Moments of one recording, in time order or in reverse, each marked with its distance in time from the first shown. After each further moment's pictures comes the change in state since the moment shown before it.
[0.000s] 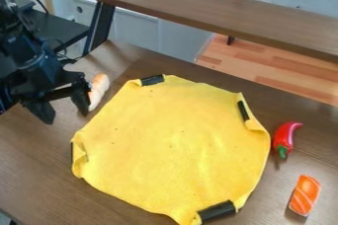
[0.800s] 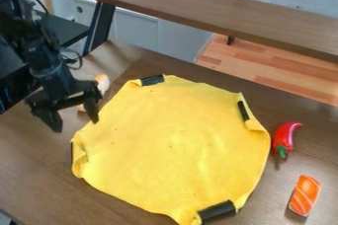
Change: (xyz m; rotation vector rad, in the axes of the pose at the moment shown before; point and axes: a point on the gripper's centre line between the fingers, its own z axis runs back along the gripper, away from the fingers) arm -0.003 -0.004 -0.022 0.079 0.028 0.120
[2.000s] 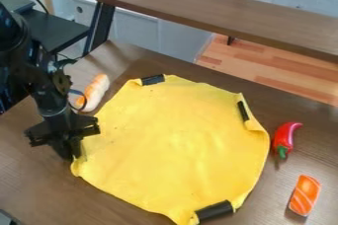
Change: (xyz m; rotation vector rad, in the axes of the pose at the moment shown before) arm -0.022 0.027 -0.050 0.149 -0.019 0.029
